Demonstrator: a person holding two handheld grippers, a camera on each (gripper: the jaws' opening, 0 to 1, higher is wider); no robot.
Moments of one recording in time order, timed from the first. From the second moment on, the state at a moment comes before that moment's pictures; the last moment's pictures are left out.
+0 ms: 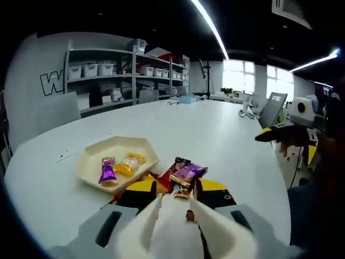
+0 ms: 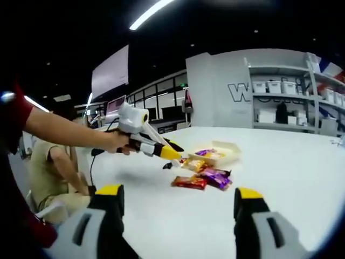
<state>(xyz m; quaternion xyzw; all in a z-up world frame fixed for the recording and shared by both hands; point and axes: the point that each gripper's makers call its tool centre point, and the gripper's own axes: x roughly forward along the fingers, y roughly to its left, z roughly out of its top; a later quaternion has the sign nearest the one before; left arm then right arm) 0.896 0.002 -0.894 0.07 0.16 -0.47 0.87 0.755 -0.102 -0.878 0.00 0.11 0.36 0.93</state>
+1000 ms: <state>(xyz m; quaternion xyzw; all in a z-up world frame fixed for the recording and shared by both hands) 0.867 -0.049 -0.923 0.08 0.18 -0.51 0.84 0.755 -0.111 -0.880 0.00 0.11 0.35 0.93</state>
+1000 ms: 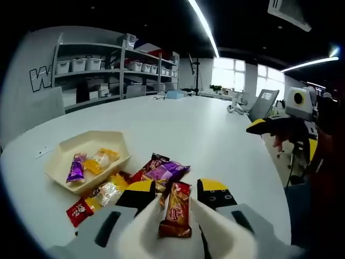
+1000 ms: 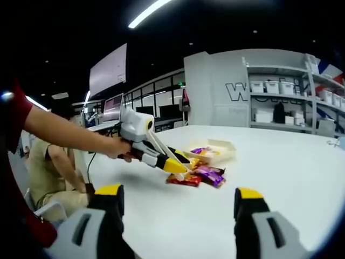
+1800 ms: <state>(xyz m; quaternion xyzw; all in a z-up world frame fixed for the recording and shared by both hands) 0.873 -0.044 -0.933 0.05 0.19 -0.50 0.84 0.754 -0.111 -0.894 0.01 0.12 0.35 0.93</state>
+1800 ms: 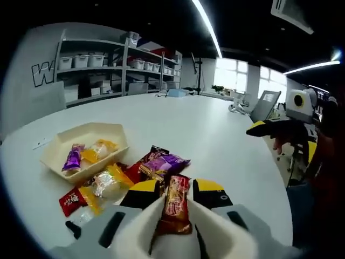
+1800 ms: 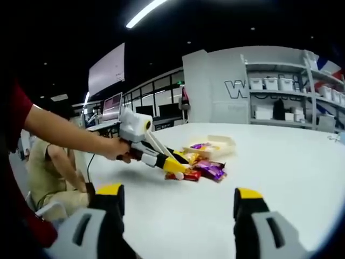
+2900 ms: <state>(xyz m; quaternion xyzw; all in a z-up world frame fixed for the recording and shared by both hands) 0.938 0.006 -0.893 -0.03 0.17 -0.43 0.89 0.760 -0.091 -0.900 0.02 0.12 0.37 0.92</state>
